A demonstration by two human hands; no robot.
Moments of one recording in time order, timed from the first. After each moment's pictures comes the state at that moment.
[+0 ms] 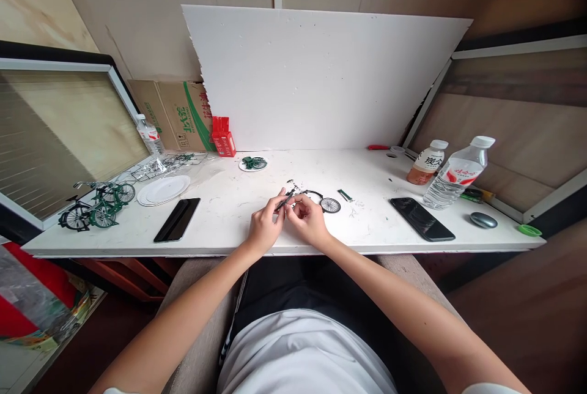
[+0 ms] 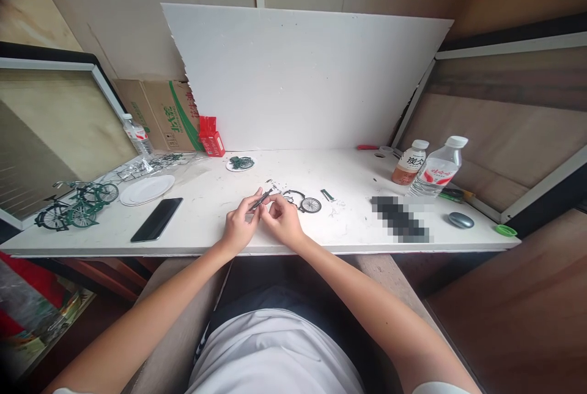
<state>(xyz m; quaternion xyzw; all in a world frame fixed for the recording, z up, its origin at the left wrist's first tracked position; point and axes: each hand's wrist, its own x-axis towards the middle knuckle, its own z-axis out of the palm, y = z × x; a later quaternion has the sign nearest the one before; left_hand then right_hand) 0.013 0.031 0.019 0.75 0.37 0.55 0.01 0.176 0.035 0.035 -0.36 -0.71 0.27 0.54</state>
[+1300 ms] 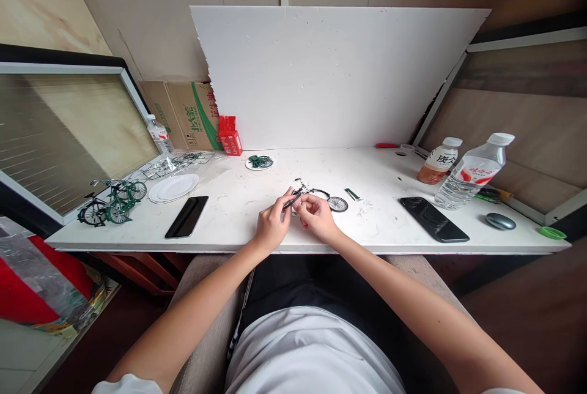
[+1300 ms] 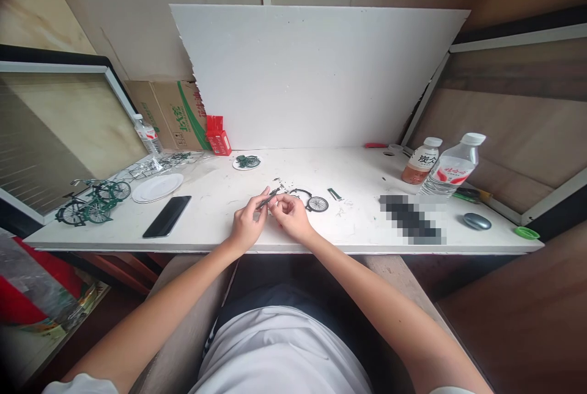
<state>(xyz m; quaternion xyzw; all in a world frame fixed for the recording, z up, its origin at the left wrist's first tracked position) 0.012 0.031 0.019 0.76 0.36 0.54 -0.02 0.181 0.040 0.043 -0.32 -0.65 0.46 0.51</state>
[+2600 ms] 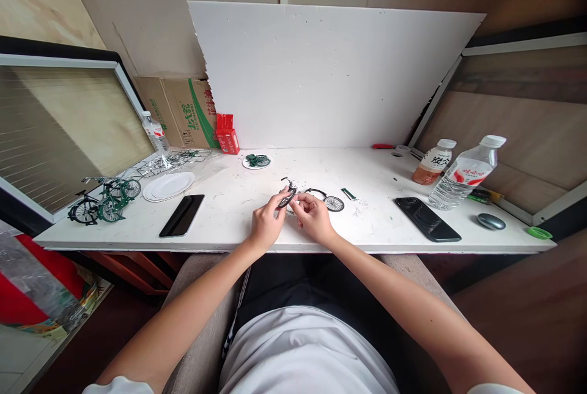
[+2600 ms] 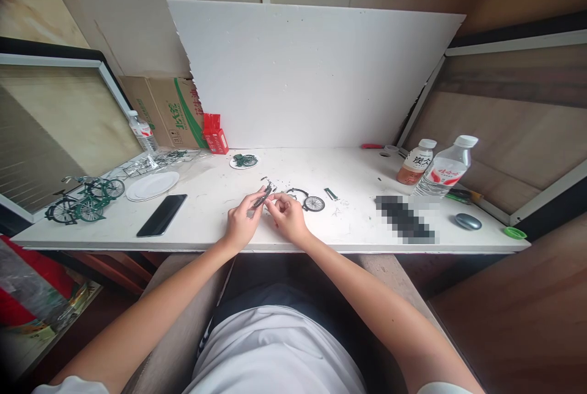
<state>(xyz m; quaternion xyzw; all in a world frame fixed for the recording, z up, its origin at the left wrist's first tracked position) 0.010 0.031 0.021 0.74 0.38 0.56 0.01 0.179 0.037 0.038 -0.37 -0.67 0.38 0.51</state>
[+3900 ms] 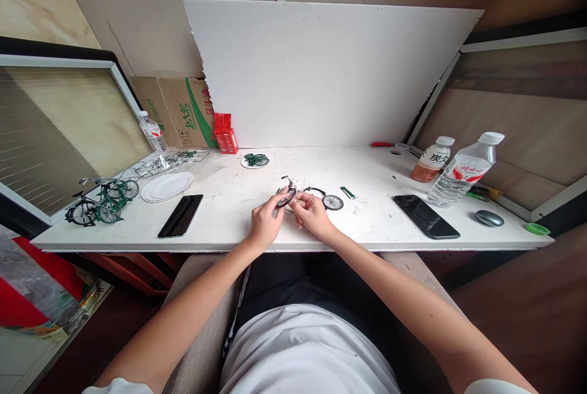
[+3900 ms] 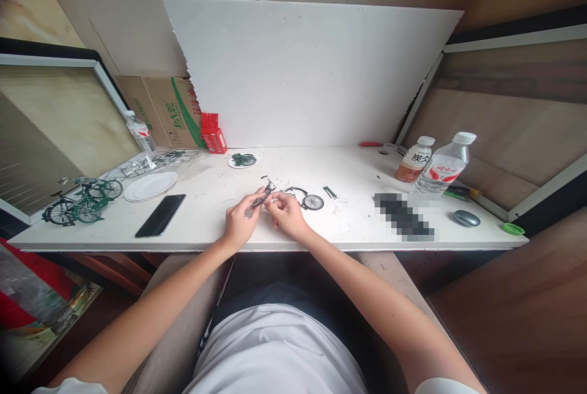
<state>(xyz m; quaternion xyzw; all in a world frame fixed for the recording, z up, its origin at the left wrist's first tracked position) 0.009 0.030 0.022 0.73 0.37 0.57 0.08 0.182 0.046 0.039 -0.31 -0.66 0.48 0.48</state>
